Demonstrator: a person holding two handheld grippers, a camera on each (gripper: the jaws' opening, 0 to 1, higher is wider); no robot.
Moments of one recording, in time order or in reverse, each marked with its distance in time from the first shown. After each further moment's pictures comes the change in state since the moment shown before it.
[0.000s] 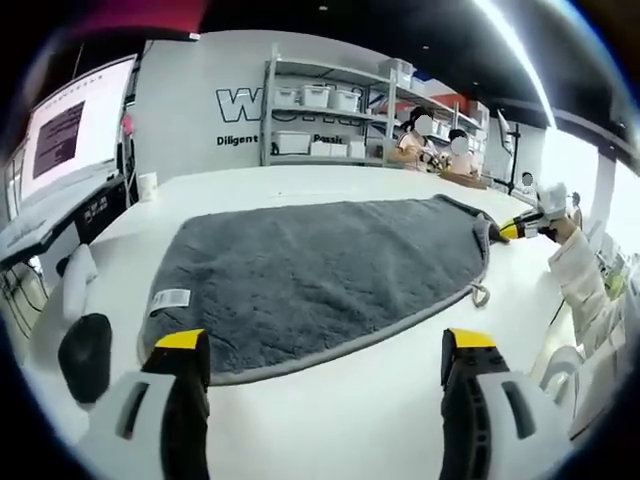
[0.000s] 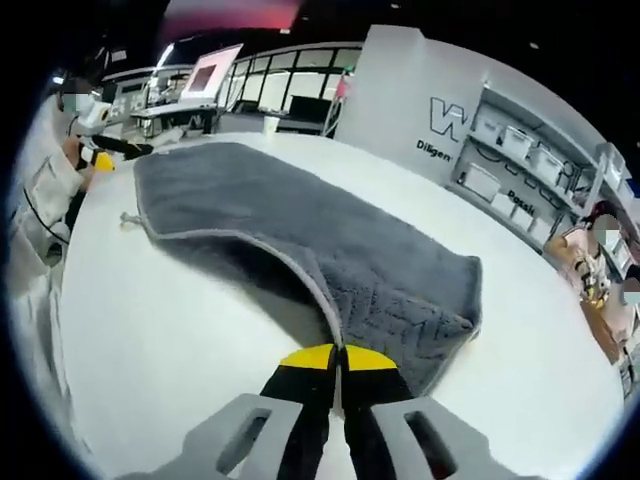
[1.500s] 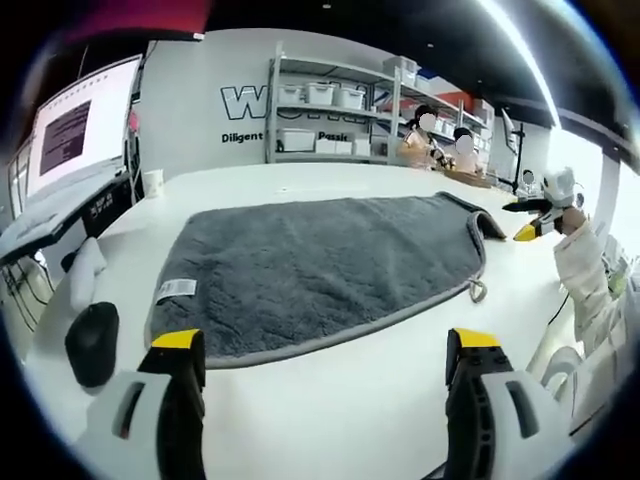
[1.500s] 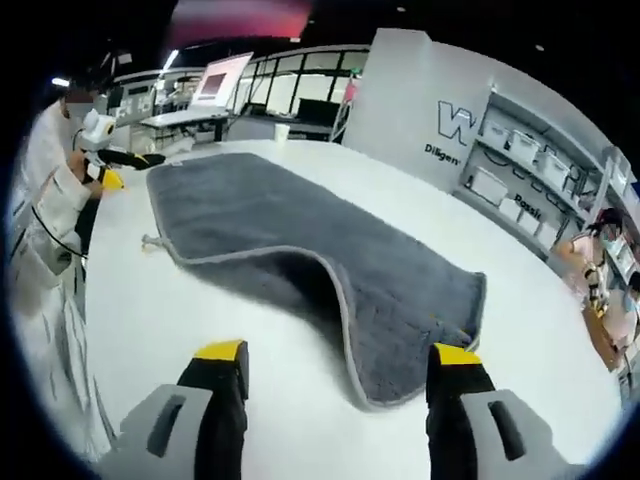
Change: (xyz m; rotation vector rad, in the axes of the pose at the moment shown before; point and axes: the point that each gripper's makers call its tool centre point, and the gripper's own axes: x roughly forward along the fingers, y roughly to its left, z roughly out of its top) left arm -0.014 0.000 -0.009 -0.021 0.006 0.034; right arm -0.019 0.018 0.021 -0.027 0.024 0.000
